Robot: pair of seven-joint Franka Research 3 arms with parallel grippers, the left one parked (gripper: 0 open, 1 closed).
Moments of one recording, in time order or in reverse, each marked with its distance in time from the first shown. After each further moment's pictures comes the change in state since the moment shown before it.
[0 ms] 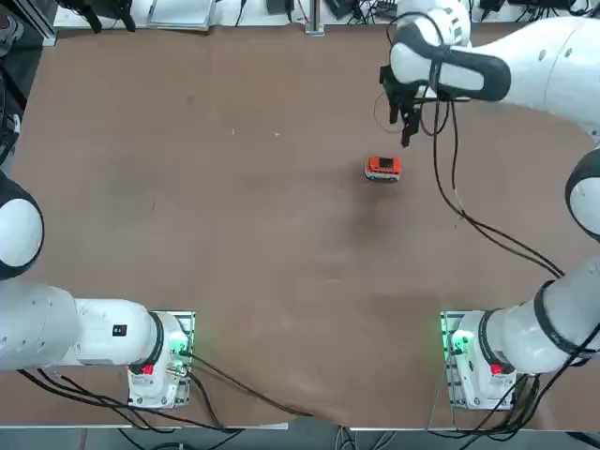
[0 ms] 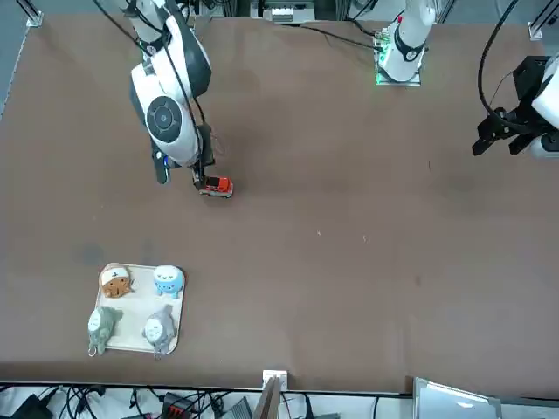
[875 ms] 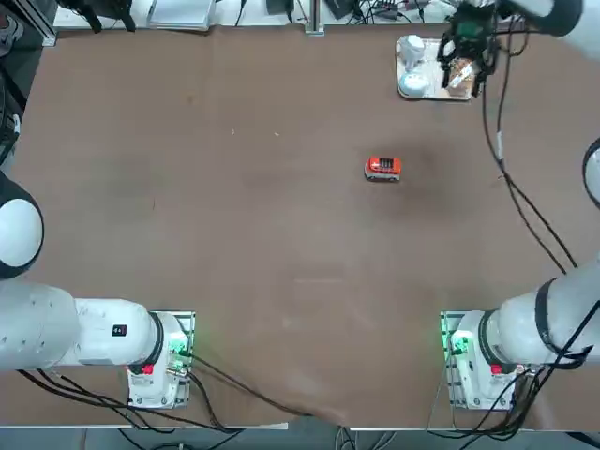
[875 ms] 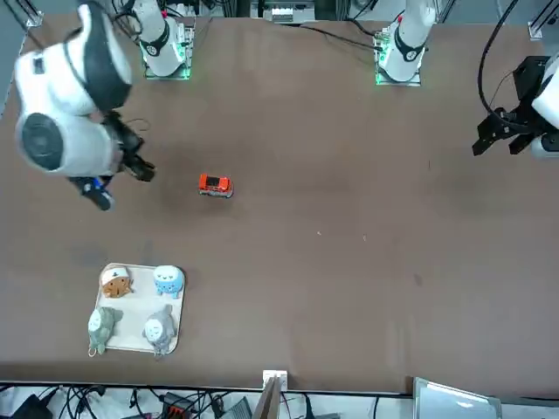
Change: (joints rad) arm -0.269 0.001 -0.025 0.253 -0.011 -0.357 -0.988
